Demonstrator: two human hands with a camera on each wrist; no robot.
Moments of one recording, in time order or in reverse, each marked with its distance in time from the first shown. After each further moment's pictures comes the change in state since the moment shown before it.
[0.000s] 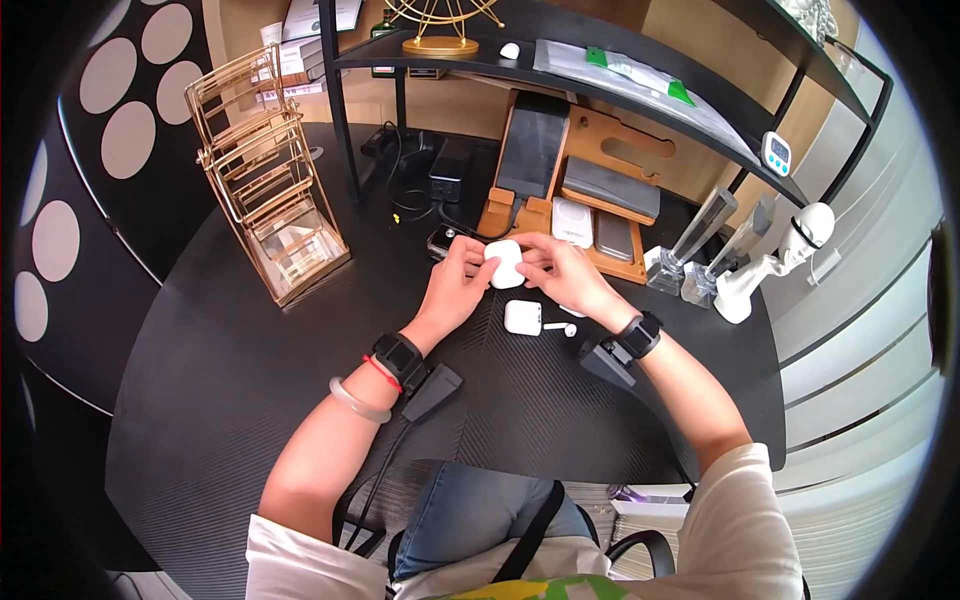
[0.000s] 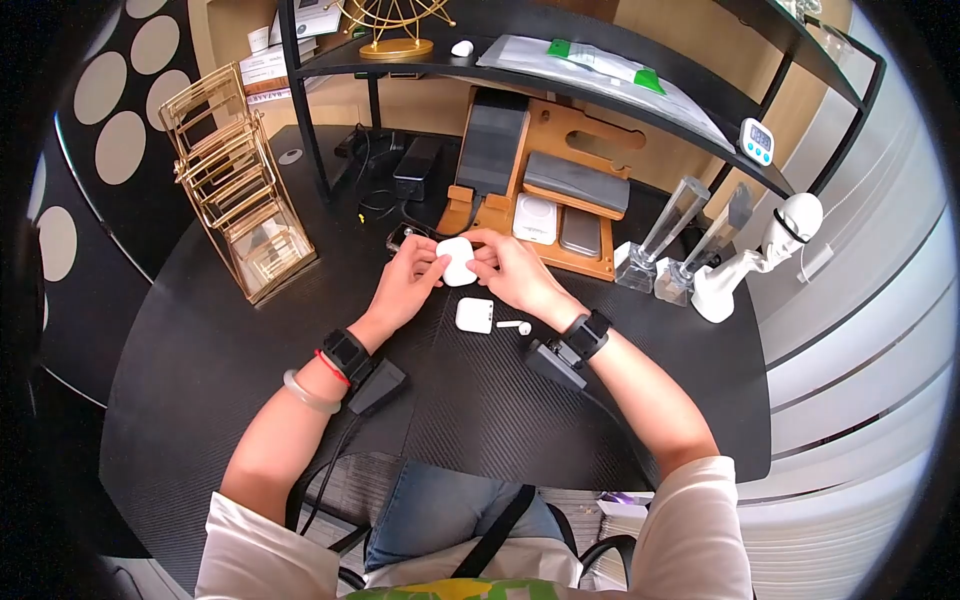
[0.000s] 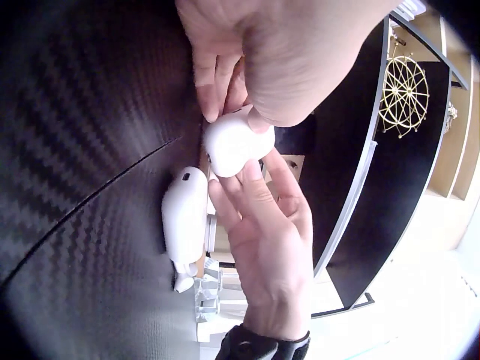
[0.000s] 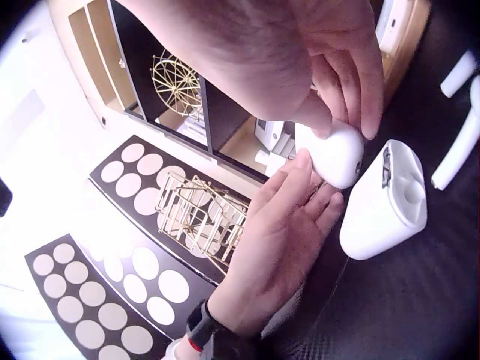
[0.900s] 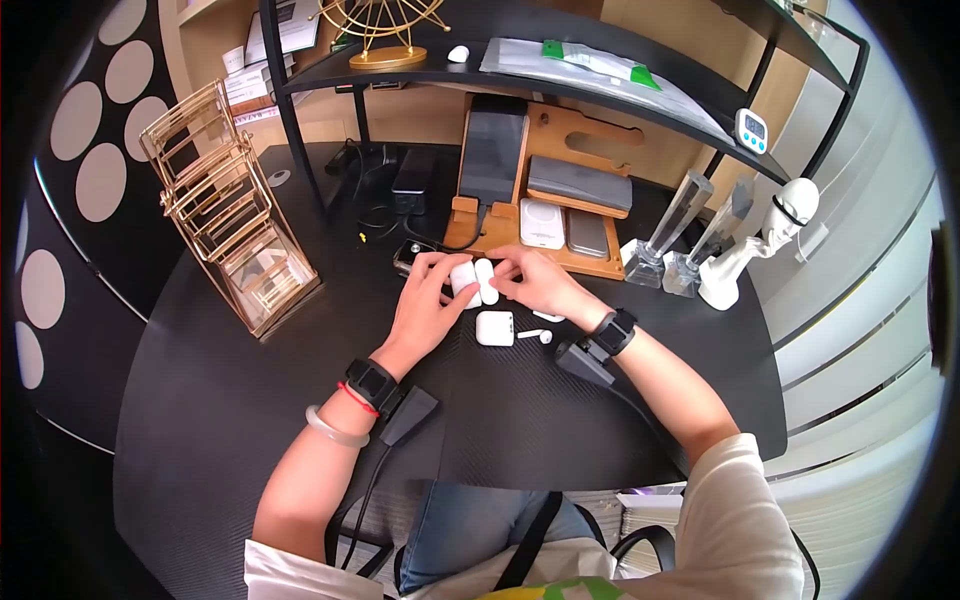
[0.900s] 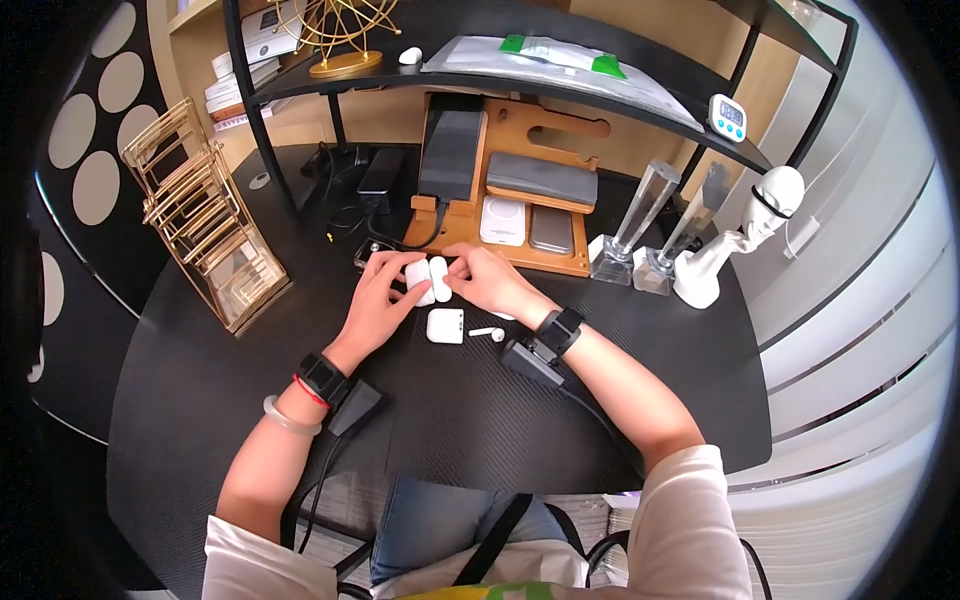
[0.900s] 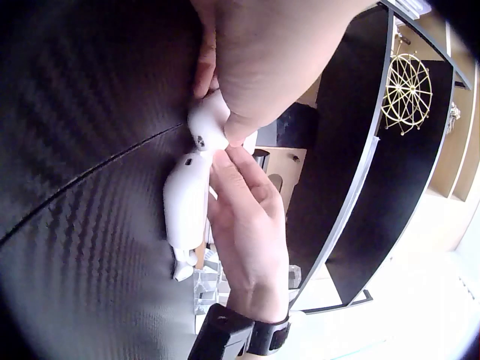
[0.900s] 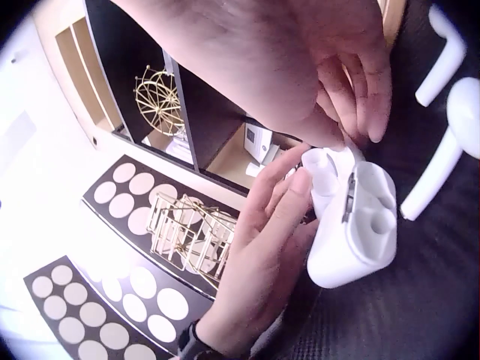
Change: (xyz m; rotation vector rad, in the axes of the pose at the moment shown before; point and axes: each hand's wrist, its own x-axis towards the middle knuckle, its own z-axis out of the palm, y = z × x) left_hand -0.010 0.014 0.001 0.329 -0.004 0.248; right_hand 0.002 0.026 -0.001 0.018 -0.023 0.050
